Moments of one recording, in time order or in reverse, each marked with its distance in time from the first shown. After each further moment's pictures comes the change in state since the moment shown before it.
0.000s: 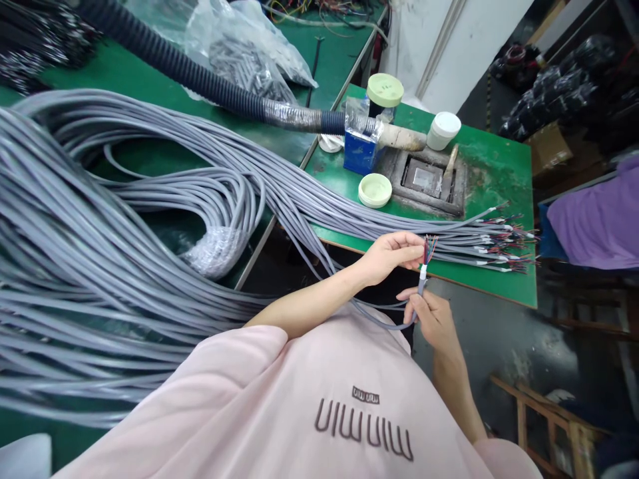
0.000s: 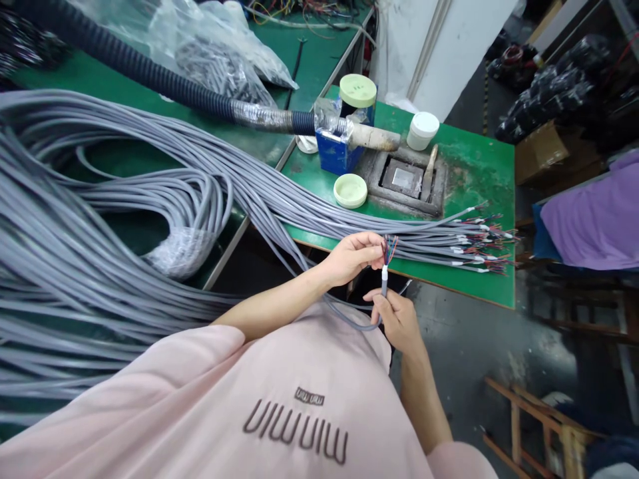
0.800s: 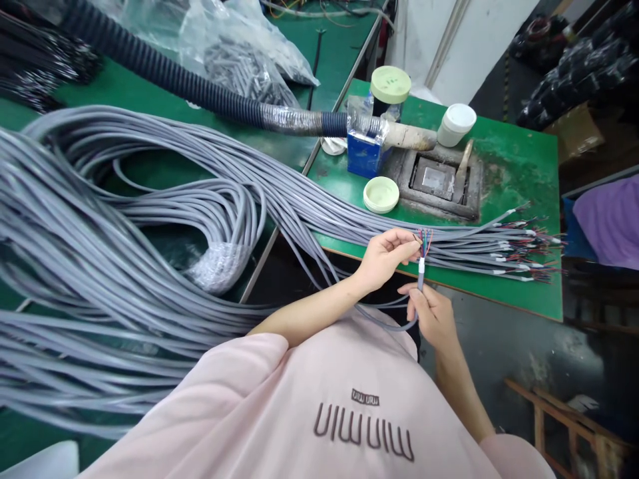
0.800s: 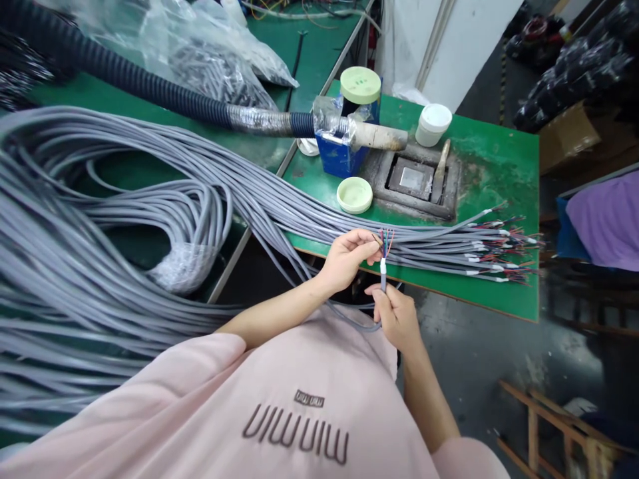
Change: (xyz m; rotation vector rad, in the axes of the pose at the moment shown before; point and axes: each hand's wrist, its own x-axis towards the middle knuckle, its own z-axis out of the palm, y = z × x) left_hand 0.008 0.006 -0.011 0.082 0.258 0.199; right_hand 0.032 -0.012 0.010 -0.101 0.035 0.048
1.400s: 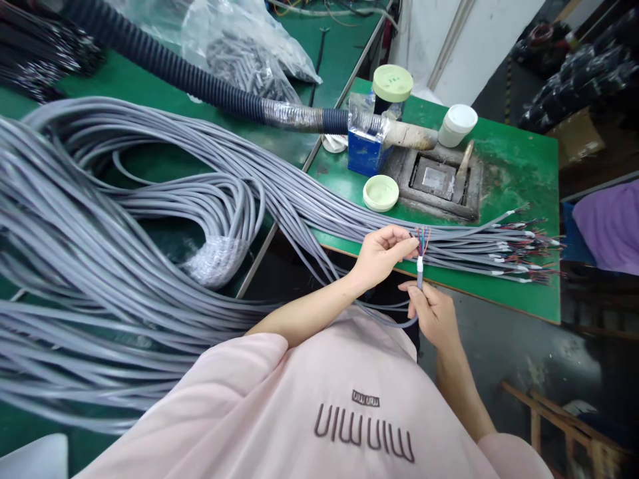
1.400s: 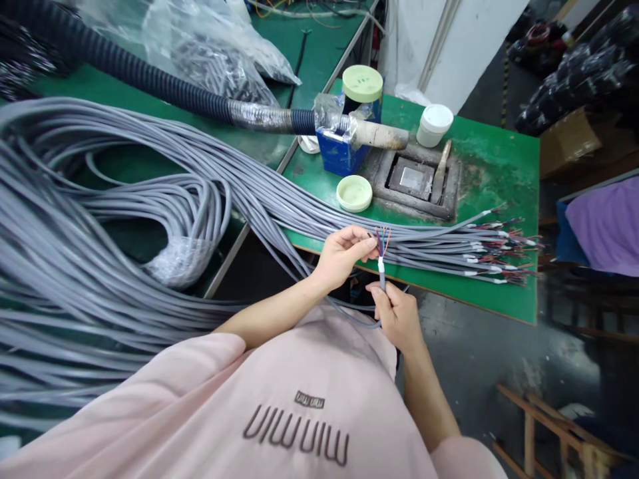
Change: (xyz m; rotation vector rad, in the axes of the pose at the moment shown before) left_hand -0.004 0.005 0.002 0.072 0.028 0.092; right_hand 0.003 0.001 -0.007 -0.057 0.006 -0.004
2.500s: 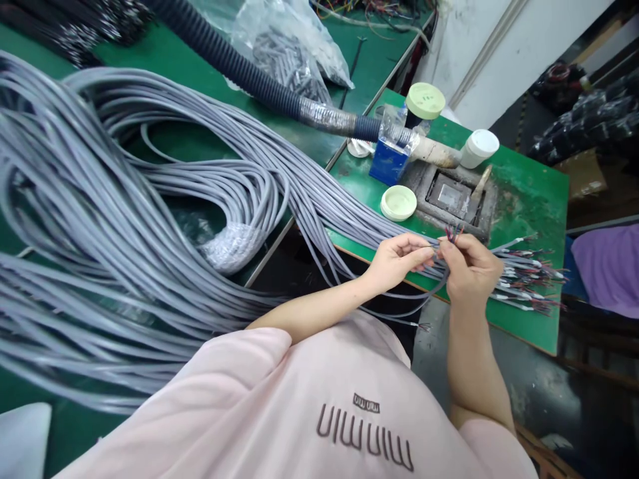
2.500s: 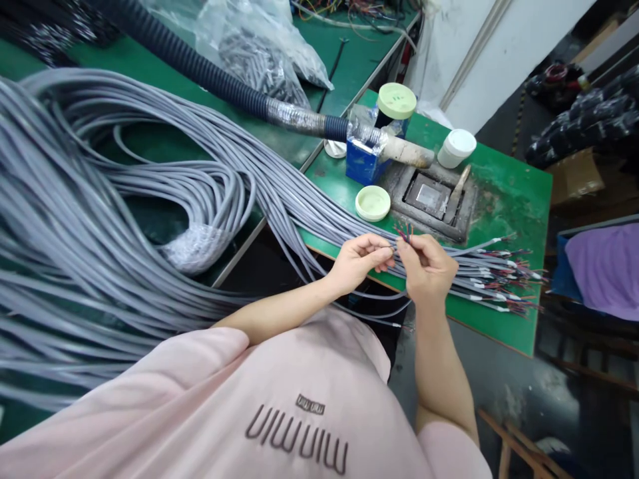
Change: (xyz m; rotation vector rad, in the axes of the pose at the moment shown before) left_hand 0.004 0.000 -0.002 -0.066 -0.054 0.042; right_hand 0.091 -0.054 -0.018 0.170 0.407 -0.443
